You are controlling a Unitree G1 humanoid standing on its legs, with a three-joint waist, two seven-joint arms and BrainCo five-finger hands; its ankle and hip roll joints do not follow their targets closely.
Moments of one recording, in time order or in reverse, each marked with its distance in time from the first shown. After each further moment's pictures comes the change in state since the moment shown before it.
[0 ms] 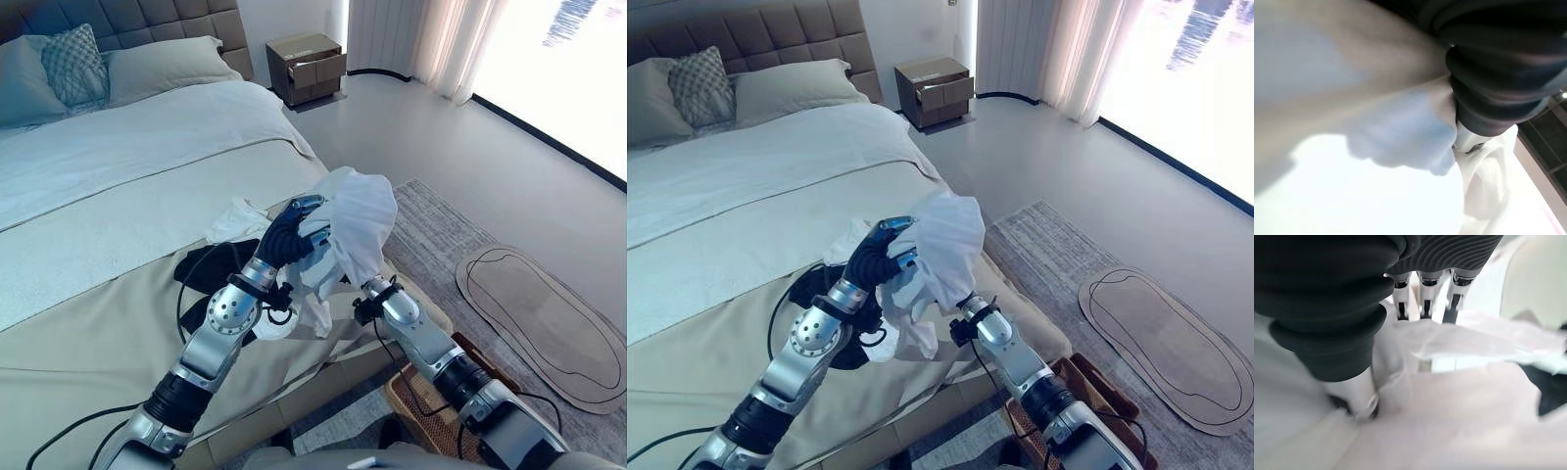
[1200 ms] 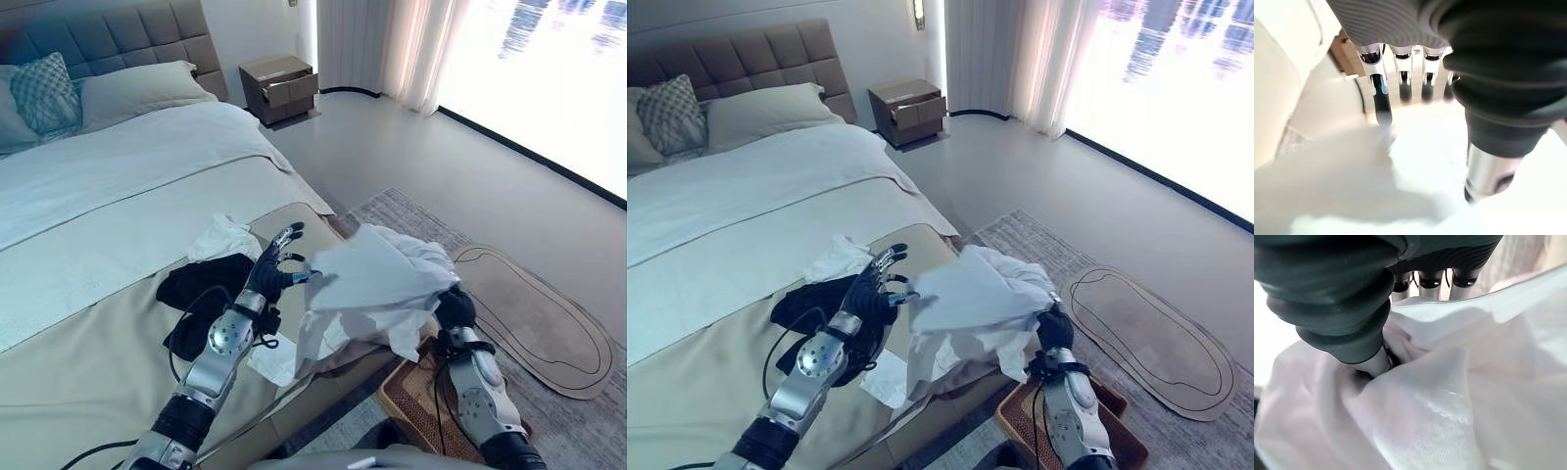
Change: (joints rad) left arm 0.129 -0.070 0.071 0.296 0.062 0.010 0.050; right arm 0.457 0.020 -0.570 -0.080 0.474 -0.068 0.002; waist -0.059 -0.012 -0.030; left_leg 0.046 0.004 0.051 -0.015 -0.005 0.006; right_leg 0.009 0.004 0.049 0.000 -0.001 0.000
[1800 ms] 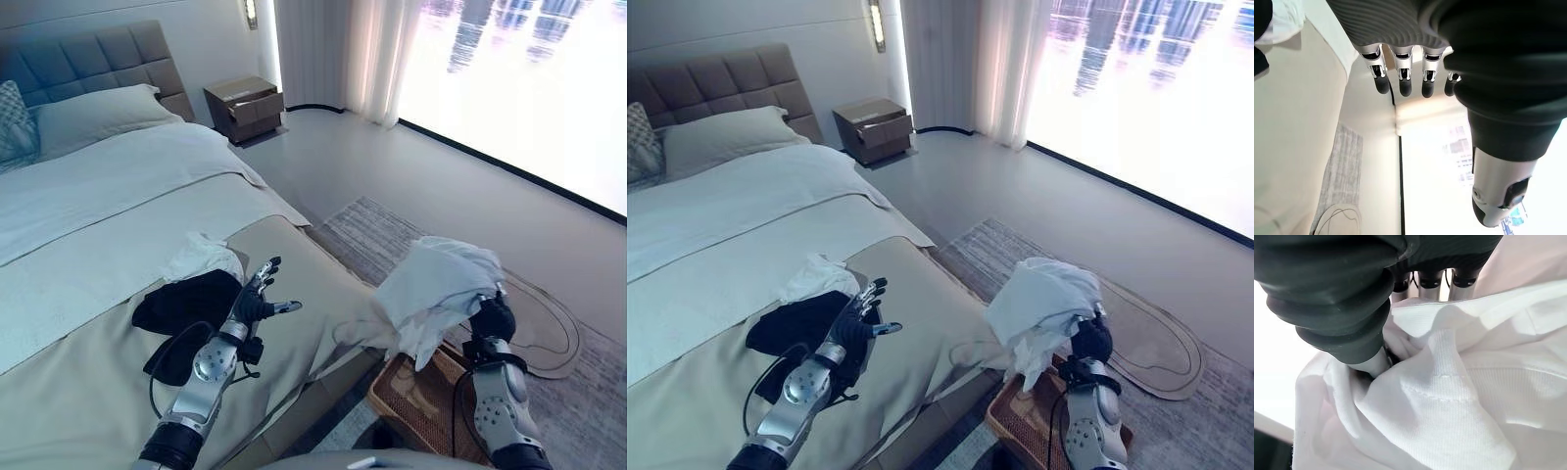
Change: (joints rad) left arm 0.102 0.002 0.062 0.096 0.028 0.016 -0.035; right arm 0.033 0.023 -0.159 -0.021 0.072 -0.044 -0.056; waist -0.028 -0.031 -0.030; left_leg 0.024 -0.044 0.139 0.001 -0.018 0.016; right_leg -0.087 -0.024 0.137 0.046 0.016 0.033
